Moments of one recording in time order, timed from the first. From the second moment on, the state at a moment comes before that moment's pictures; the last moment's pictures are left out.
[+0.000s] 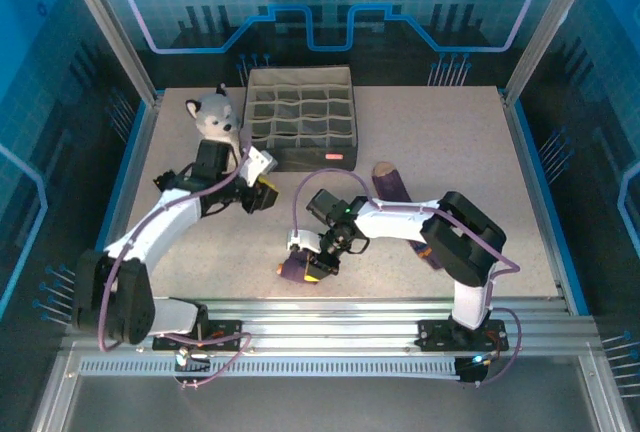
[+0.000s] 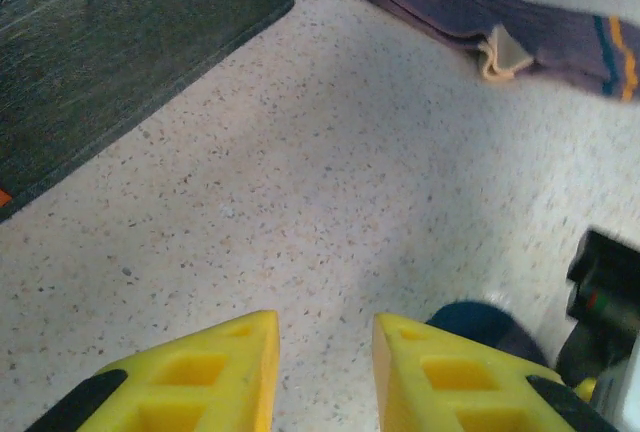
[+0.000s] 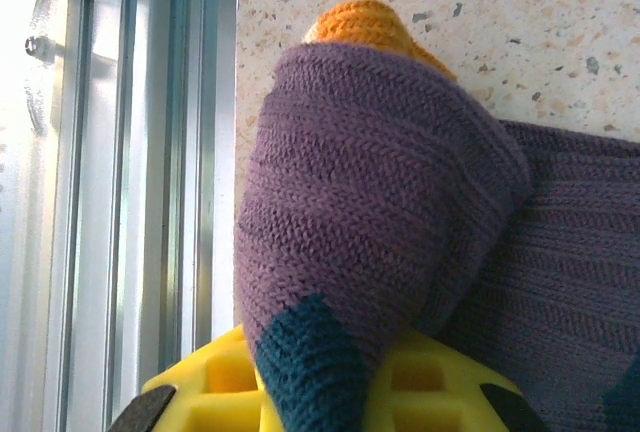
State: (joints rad) left arm -0.16 1.30 0.84 -0.44 0.61 0.37; right arm 0.89 1.86 1.09 -0.53 -0.63 -0.42
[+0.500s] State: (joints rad) left arm -0.35 0.79 0.47 -0.38 0.57 0.95; right arm 0.84 1.92 1.17 -0.62 -0.69 -0.42
